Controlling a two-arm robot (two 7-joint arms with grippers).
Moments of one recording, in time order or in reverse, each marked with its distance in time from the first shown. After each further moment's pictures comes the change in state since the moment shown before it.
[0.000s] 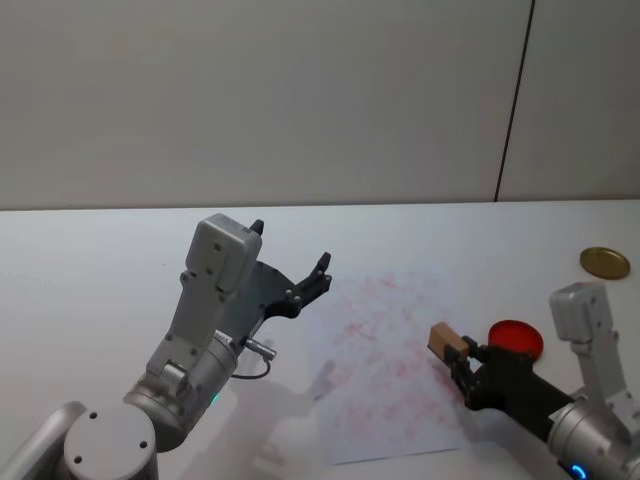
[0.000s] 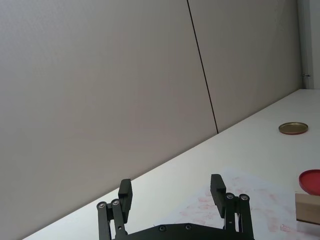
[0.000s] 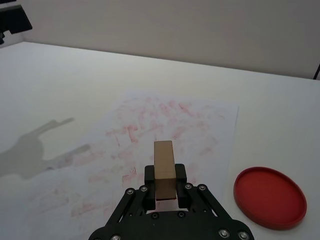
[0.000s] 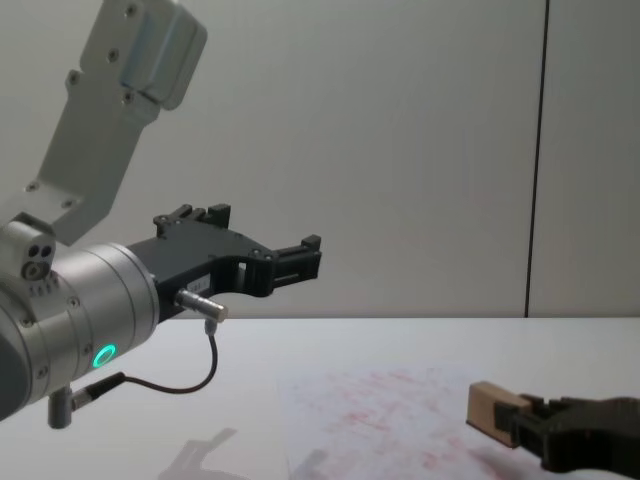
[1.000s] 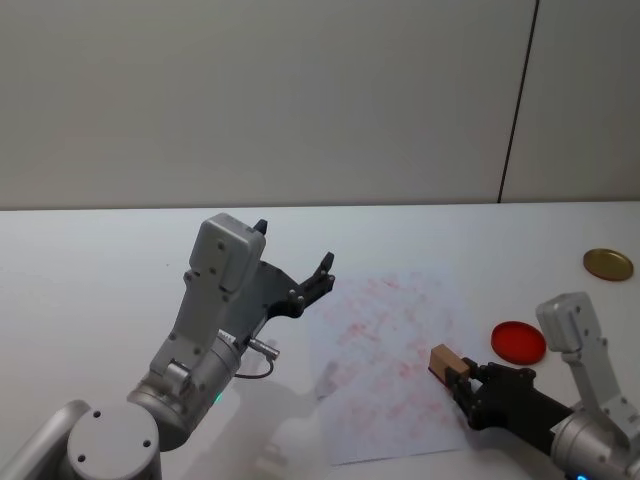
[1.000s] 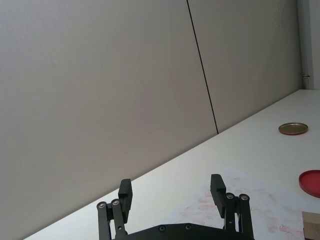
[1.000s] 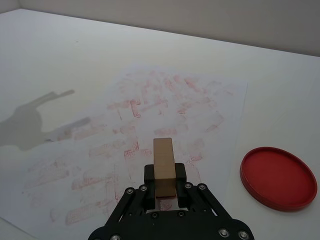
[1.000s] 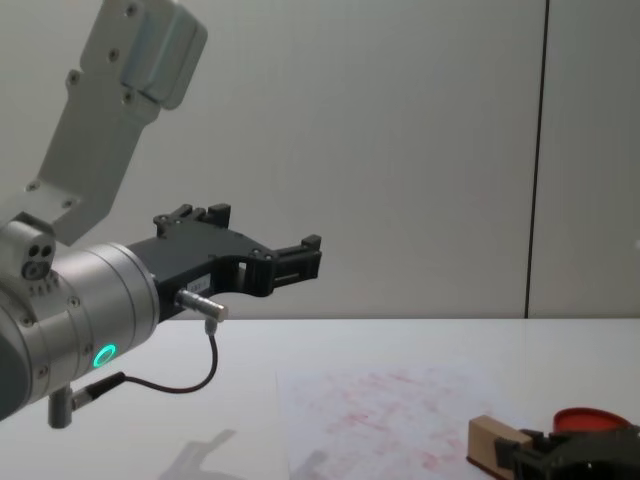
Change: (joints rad) left arm 0.000 0.000 0.000 0.000 0.000 0.000 0.000; right arm 0.004 0.014 -0.008 -0.002 -0.046 0.095 0.032
